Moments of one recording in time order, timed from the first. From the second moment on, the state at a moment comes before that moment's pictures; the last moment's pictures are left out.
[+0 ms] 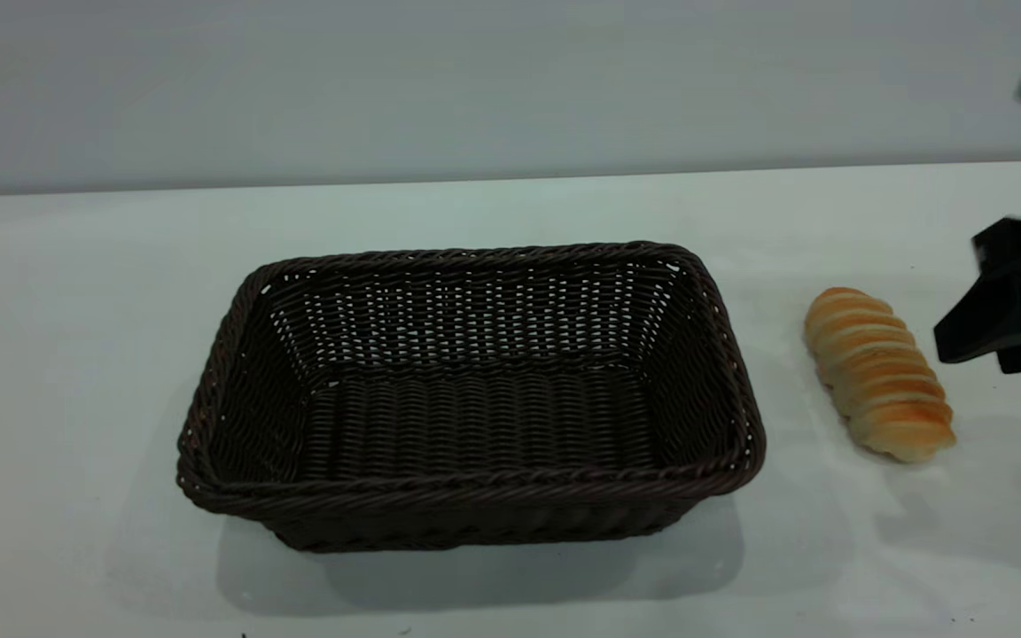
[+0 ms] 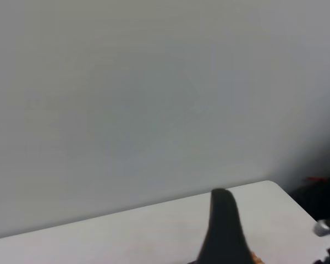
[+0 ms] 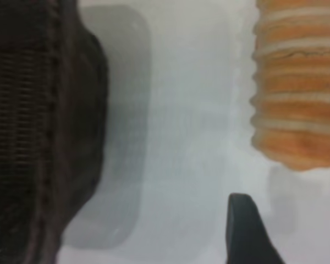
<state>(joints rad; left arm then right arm) -0.22 0.61 -1.21 -0.35 0.73 0.06 -0.03 1.77 -0.65 1.40 0.31 -1.32</state>
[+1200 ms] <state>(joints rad) -0.22 0.26 -1.19 -0.38 0.87 0.13 0.05 2.15 -0.91 1.32 0.19 -1.38</state>
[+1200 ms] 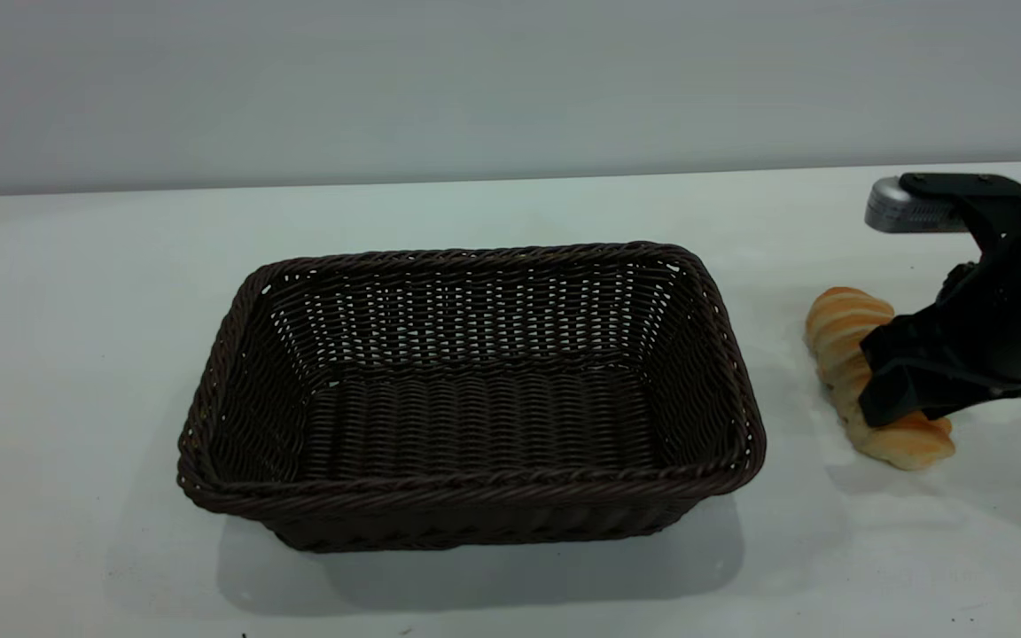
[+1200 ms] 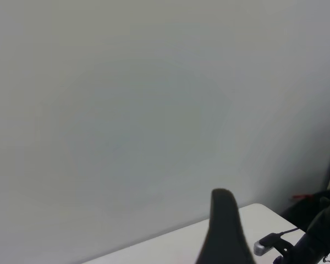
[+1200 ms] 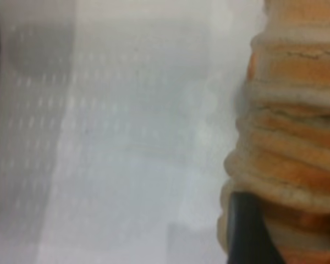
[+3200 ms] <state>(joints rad) -0.22 0.25 -1.19 -0.48 0.86 0.19 0.53 1.90 -0.93 1.29 0.32 -1.46</state>
